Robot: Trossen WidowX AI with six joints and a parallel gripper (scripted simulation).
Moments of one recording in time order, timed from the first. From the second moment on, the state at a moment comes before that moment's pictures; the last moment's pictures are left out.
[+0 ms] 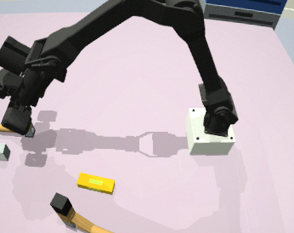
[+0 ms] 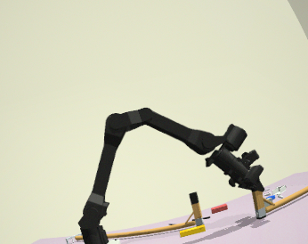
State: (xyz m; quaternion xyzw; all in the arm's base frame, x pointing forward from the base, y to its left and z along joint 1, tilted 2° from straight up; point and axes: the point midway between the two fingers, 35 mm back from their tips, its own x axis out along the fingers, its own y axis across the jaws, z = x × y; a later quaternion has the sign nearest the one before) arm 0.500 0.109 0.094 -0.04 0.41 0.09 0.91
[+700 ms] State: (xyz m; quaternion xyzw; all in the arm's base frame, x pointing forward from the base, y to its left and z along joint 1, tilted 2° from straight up) arm 0.506 0.110 0.094 -0.04 0.41 0.09 0.91
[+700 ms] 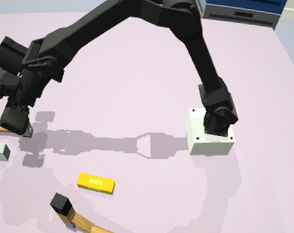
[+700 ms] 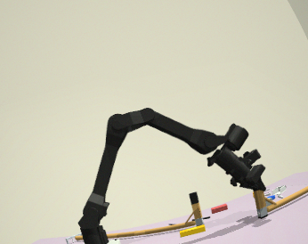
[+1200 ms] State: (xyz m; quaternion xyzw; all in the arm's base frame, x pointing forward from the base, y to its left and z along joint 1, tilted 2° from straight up) arm 0.489 0.107 0.094 -0.04 0.41 0.09 0.91
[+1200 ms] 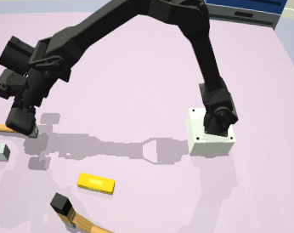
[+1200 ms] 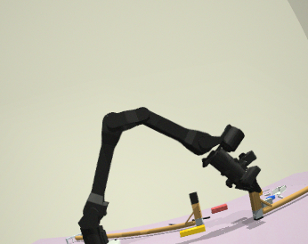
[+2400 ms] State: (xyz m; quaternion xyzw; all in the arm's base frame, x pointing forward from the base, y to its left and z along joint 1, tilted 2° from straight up) arm 0.434 0.096 0.098 -0.04 0.41 0.09 0.91
